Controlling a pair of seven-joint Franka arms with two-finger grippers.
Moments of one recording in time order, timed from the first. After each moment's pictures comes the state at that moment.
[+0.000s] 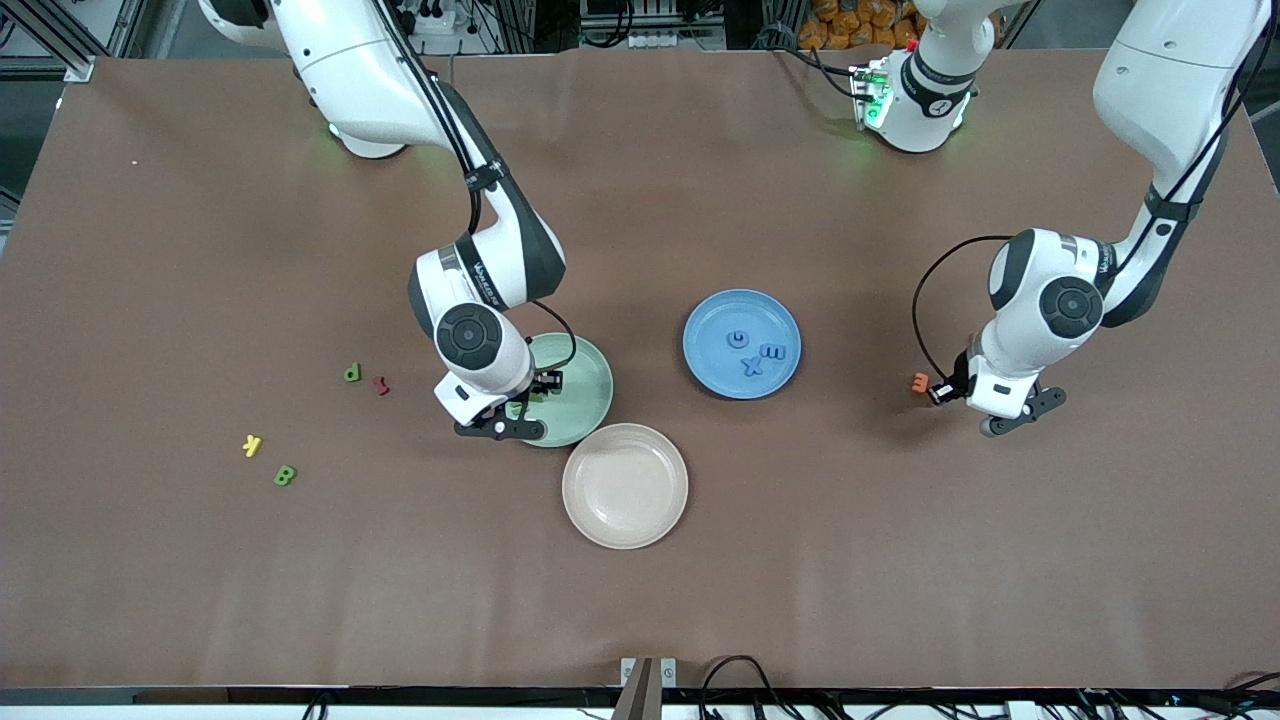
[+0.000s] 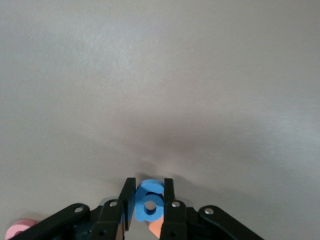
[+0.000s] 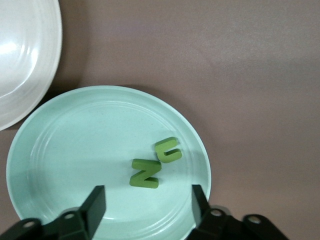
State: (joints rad) left arm 0.27 0.45 -0.34 -2.15 0.32 2.58 -0.74; right arm 0.72 0.66 -0.24 -1.61 0.22 2.12 0.45
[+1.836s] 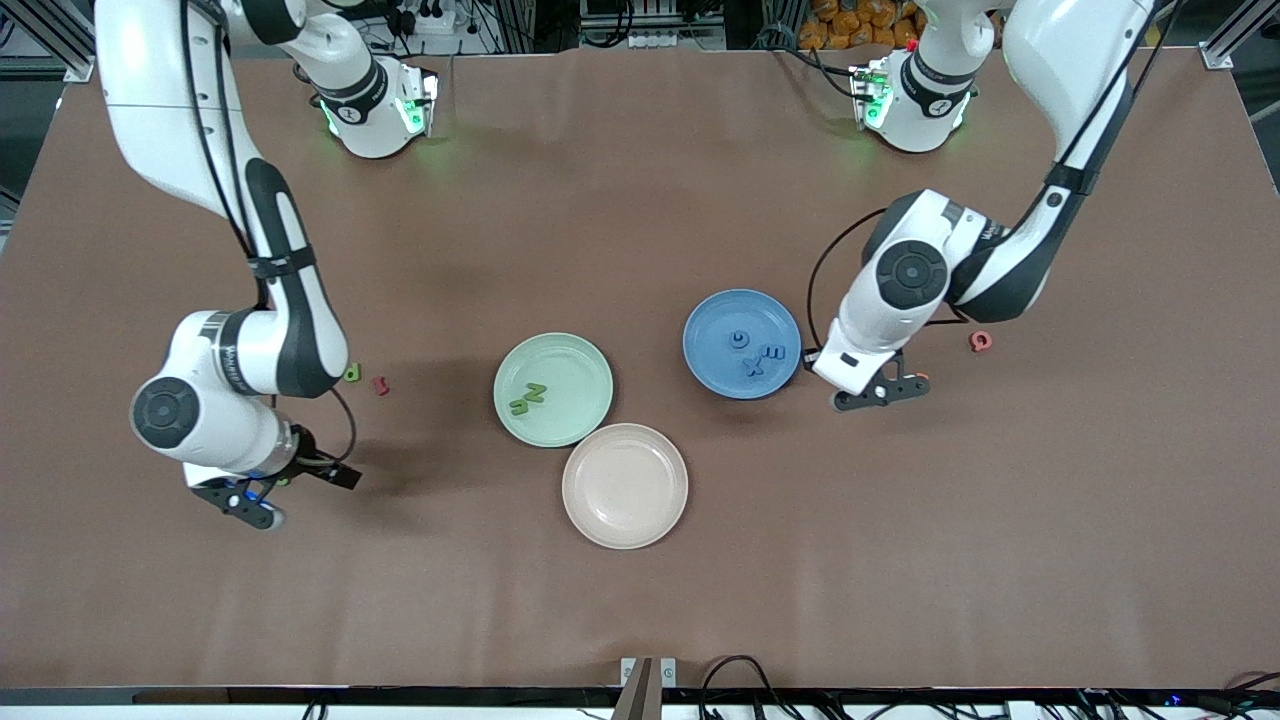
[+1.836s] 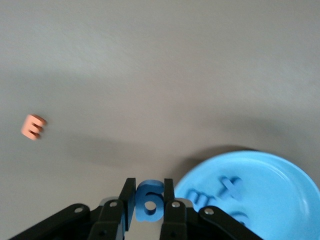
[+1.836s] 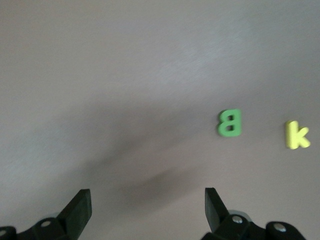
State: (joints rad) left arm 0.02 0.41 -0.50 -1.96 0.27 2.24 -0.79; right arm 0.27 0.66 -0.26 -1.60 0.18 2.22 0.42
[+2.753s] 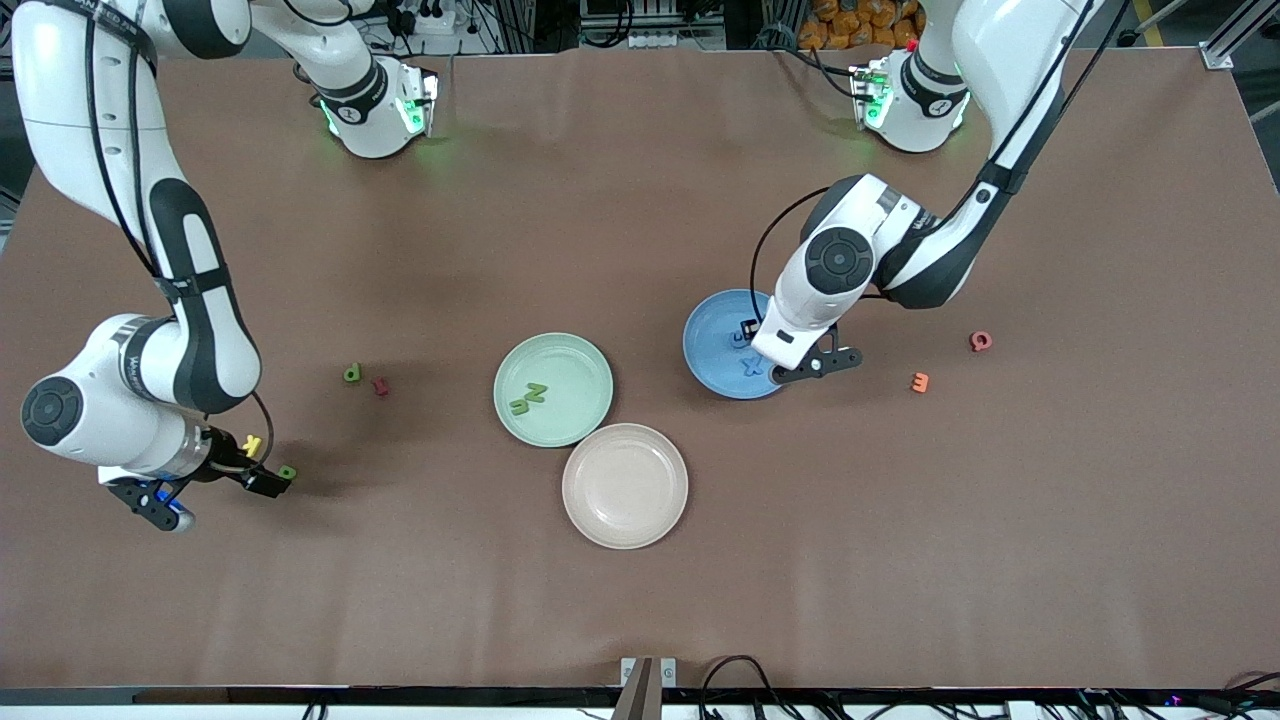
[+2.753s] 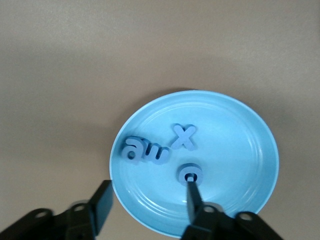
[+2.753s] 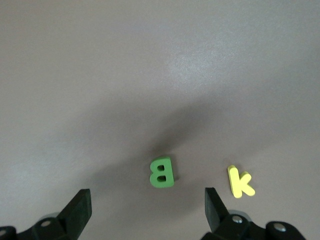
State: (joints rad) left arm -0.11 0.44 -0.49 -1.95 0.15 2.21 -0.88; right arm 0.01 0.68 -0.13 -1.62 0.18 2.31 0.33
